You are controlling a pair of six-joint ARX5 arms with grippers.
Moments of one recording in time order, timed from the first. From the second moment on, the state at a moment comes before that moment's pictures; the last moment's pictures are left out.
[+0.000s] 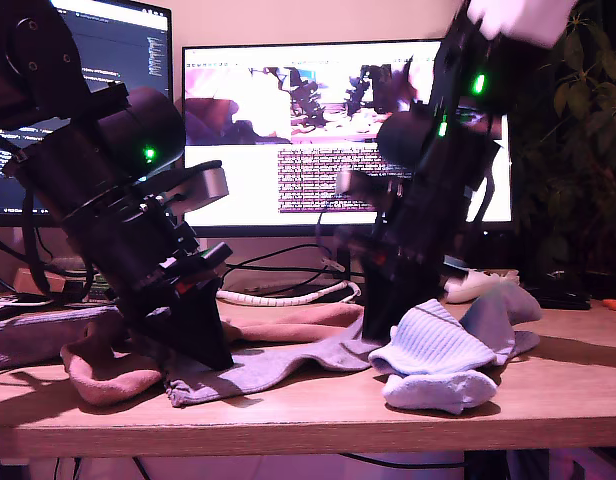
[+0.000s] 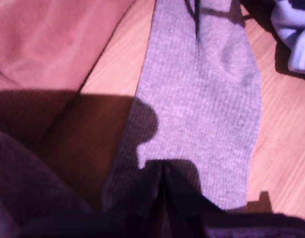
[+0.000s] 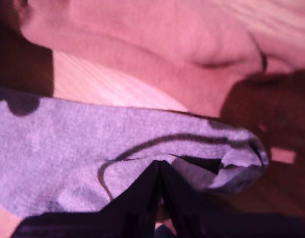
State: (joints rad) left arm -0.52 1.74 0.91 -0.20 0.31 0.16; right arm 0.44 2.00 1.38 -0.56 -0.30 -0.17
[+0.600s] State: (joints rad) left arm -0.60 1.74 0.92 -0.26 0.43 0.05; right arm 0.44 2.07 1.45 -0.47 -0.25 -0.21
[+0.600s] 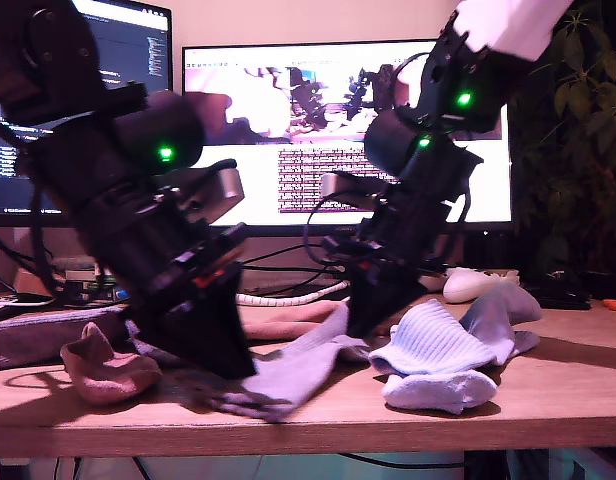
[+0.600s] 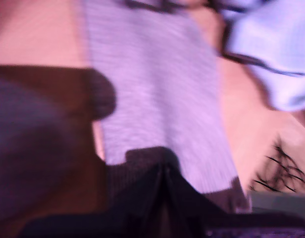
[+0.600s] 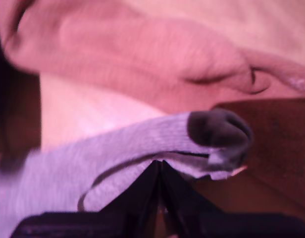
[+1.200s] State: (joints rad) left arm -0.68 1.74 0.91 -0.15 0.44 -0.08; right arm 0.49 2.14 1.55 -0.44 -0.30 -0.21
